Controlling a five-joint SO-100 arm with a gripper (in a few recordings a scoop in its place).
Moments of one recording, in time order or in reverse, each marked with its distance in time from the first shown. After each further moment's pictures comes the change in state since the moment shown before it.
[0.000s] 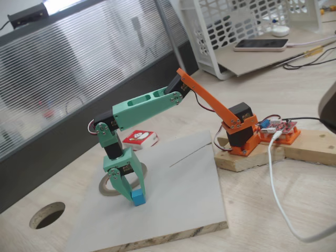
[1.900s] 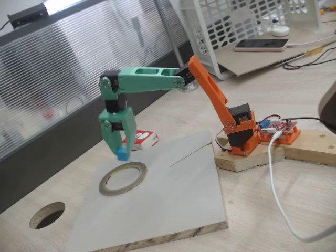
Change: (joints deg) arm 20.7 12.3 -6.6 0.4 0.0
